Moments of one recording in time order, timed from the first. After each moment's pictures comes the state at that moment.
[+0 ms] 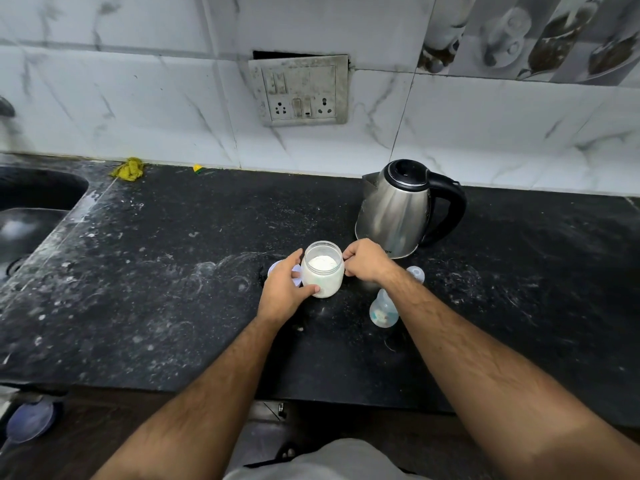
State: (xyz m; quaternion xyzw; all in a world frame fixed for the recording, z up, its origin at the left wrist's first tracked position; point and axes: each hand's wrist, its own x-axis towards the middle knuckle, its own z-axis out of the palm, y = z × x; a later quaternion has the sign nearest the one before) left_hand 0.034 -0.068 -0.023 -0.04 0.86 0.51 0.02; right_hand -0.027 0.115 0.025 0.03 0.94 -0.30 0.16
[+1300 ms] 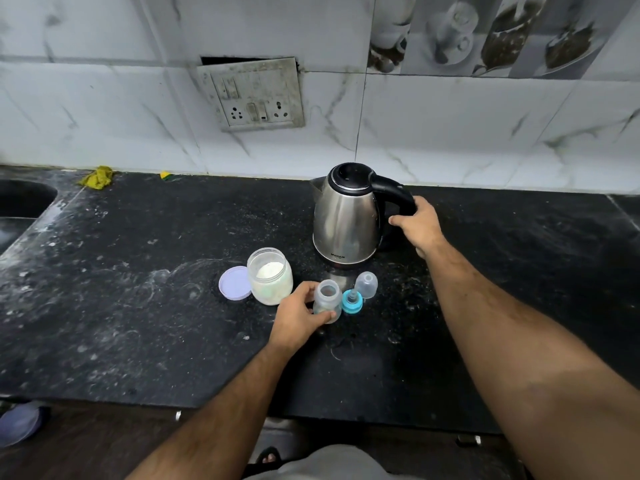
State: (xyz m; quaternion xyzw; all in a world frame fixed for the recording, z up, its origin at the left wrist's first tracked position) left_hand 0.052 0.062 -0.045 -0.03 0.84 0.55 0.06; right_hand -0.097 0.307 0.032 0.14 0.82 -0.55 -0.06
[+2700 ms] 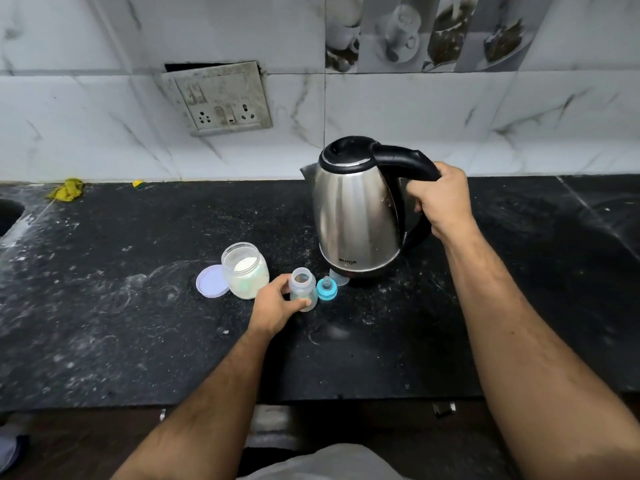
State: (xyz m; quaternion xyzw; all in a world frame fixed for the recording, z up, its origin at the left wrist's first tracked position) left_hand 0.050 0.062 -0.047 0.00 0.84 0.53 0.07; right_hand 0.007 0.338 0.144 0.09 0.77 -0.61 -0.17
